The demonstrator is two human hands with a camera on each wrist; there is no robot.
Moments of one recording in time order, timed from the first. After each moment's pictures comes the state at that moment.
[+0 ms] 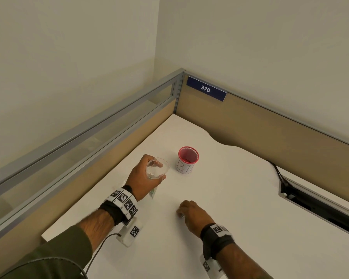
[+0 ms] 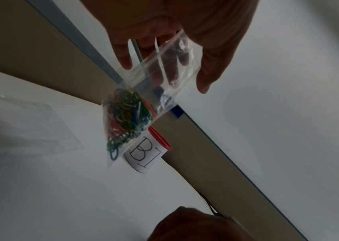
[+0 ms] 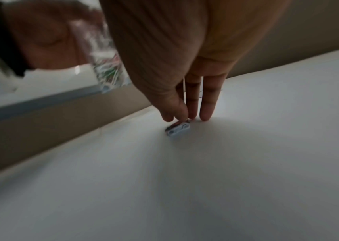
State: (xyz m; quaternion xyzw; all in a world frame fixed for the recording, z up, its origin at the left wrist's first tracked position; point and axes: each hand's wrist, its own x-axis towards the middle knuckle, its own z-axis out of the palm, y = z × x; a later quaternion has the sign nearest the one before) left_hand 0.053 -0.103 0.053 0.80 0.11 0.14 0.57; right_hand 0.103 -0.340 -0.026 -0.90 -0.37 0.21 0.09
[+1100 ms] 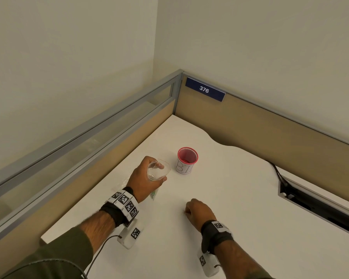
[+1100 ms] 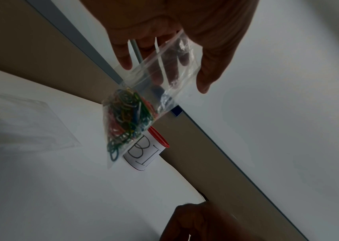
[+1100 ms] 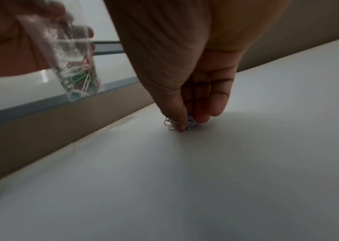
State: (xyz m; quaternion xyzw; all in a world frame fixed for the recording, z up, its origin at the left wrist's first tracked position) left_hand 0.051 -0.108 0.056 0.81 0.11 0.13 0.57; right_hand 0.113 -0.342 -0.025 -0.94 -0.27 0.18 0.07
